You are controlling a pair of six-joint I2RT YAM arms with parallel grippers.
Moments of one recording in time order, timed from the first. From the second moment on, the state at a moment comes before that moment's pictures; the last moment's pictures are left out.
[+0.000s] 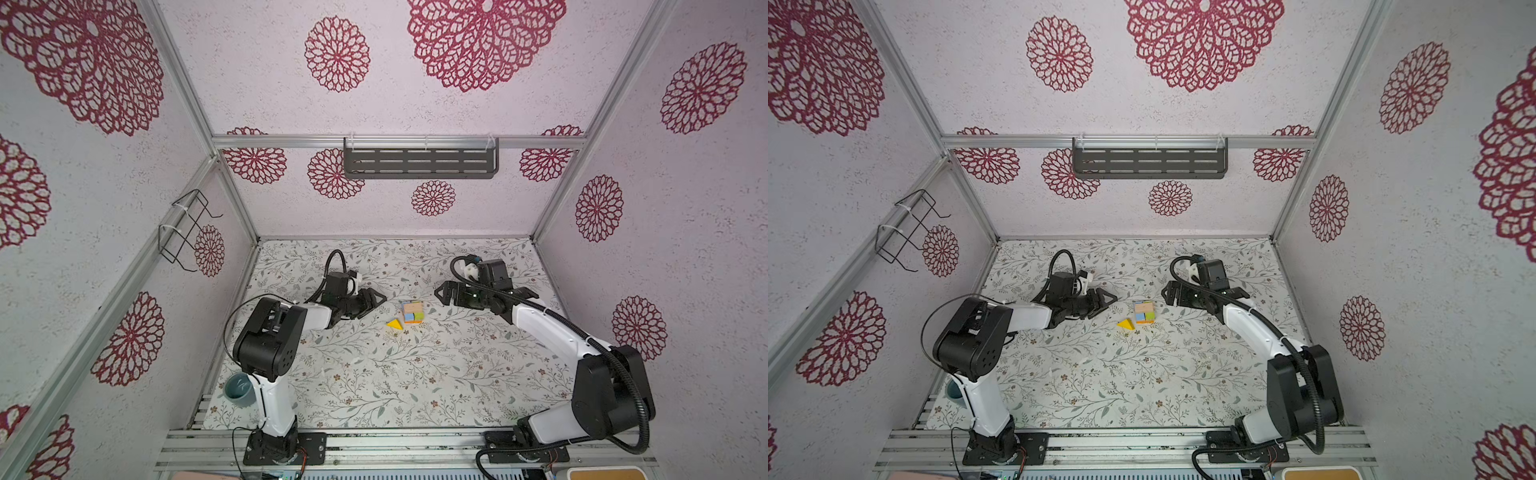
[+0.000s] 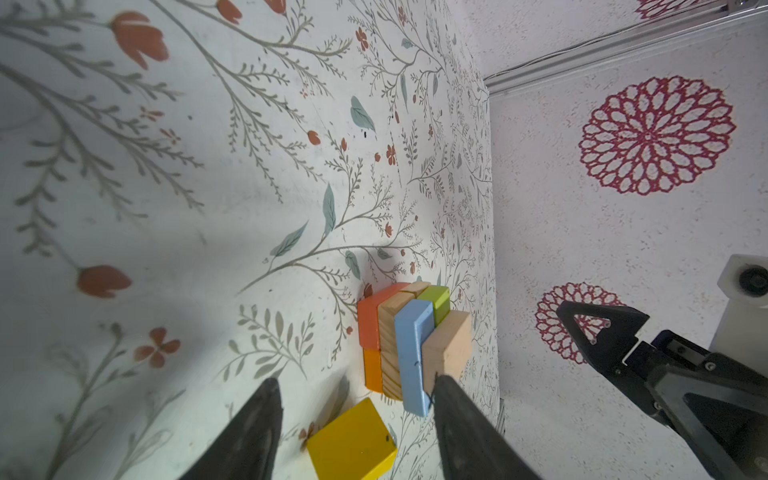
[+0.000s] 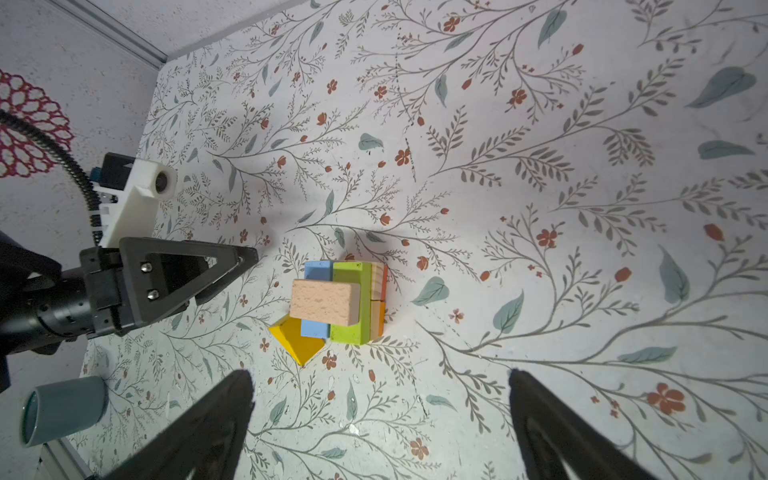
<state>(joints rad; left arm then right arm) -0.30 1.89 0.93 0.29 0.60 -0.78 0.33 1.46 1.02 -0.35 -0.29 0.40</state>
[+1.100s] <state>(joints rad) -0.26 1.09 0.60 -0.11 0.09 -0.76 0.78 1.85 1.57 -0.80 -0.20 0.02</state>
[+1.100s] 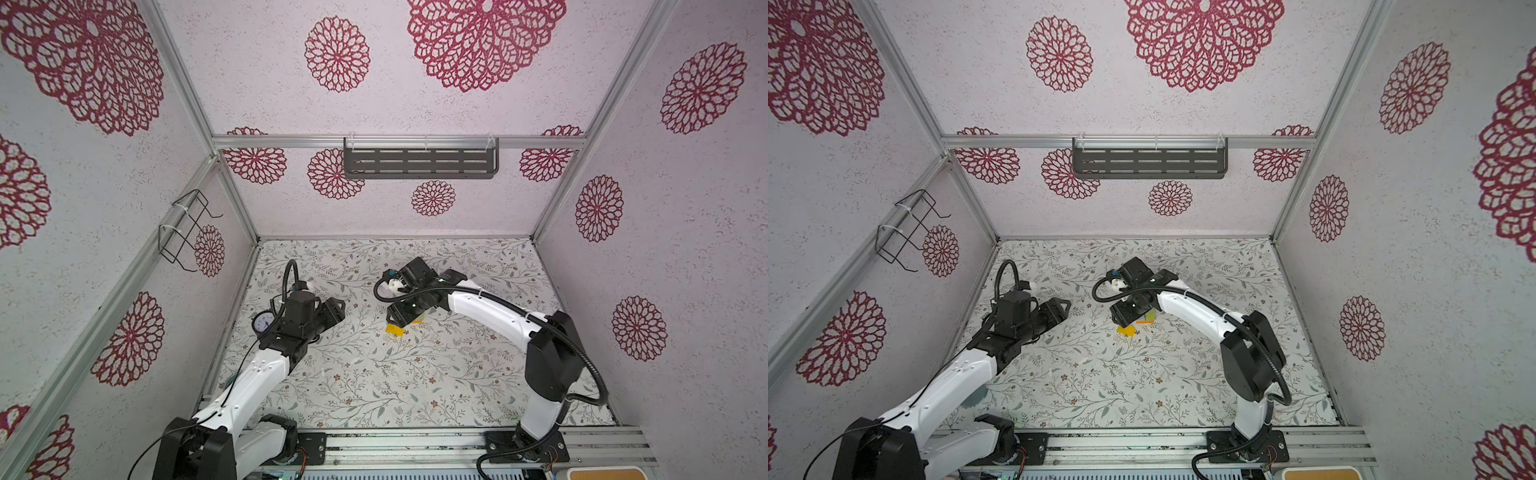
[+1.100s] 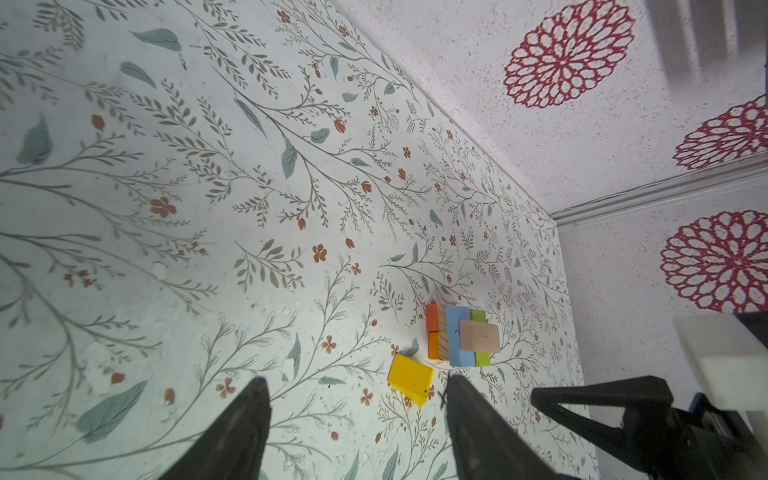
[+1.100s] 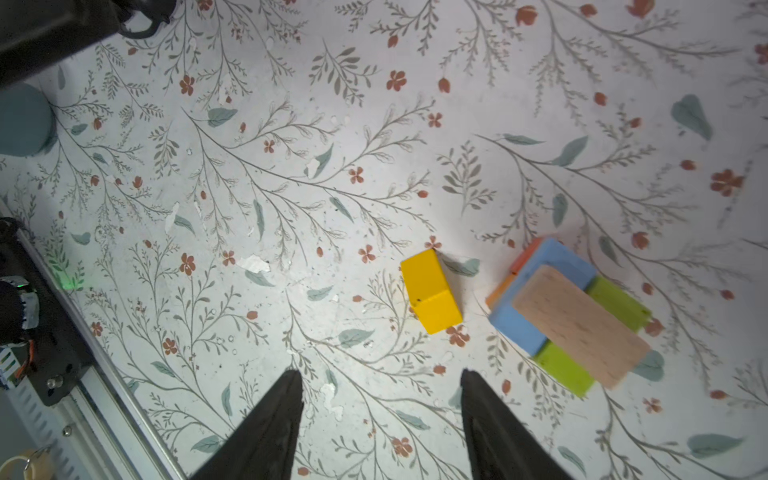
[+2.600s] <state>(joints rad) -0.26 1.15 0.53 -0.07 0.12 -0.75 0.84 2.23 1.84 -0.99 0.00 -0.09</state>
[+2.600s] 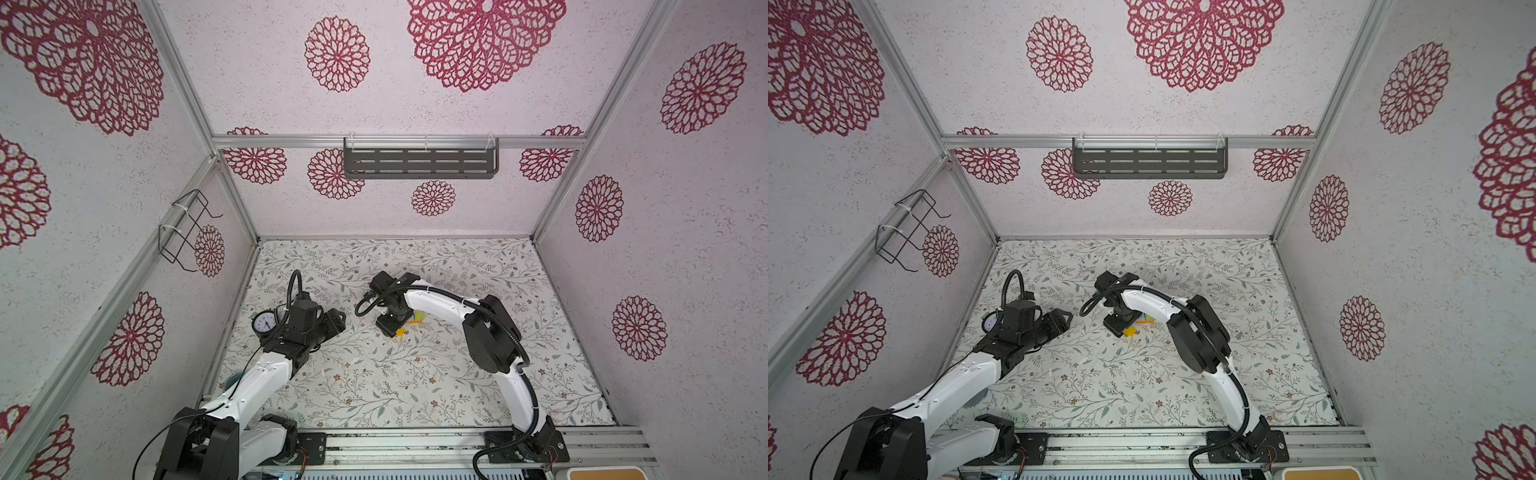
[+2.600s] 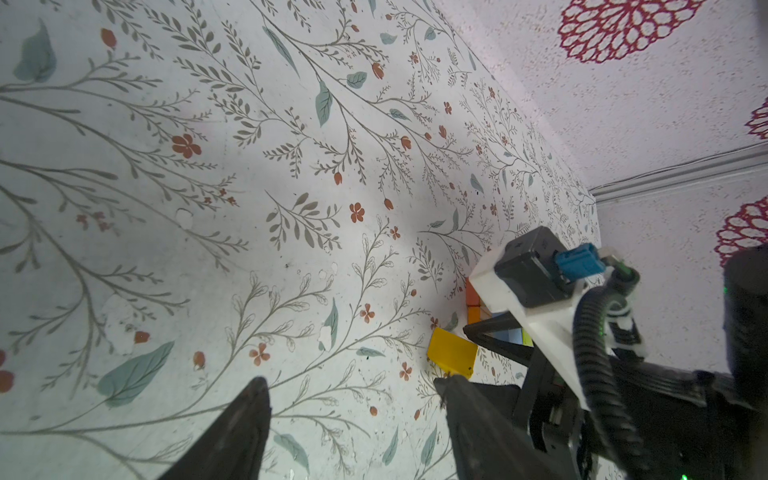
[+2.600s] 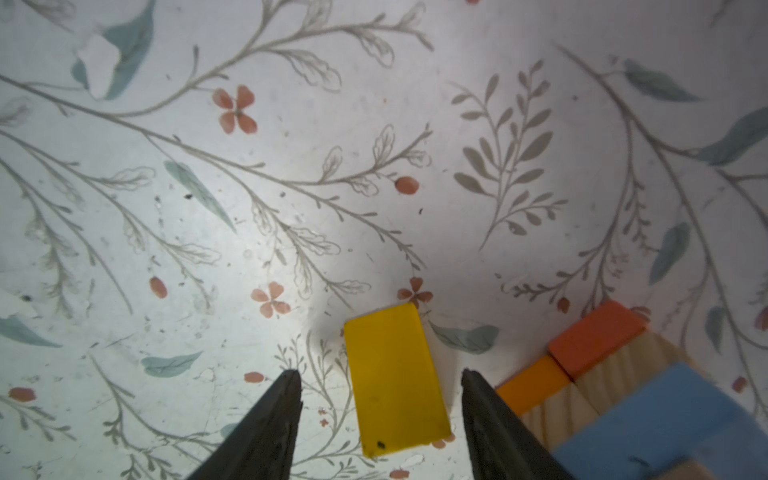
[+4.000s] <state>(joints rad) -0.26 1.08 0.51 -0.10 0.12 -0.75 0.86 2.18 1.81 -1.04 0.01 -0.01</state>
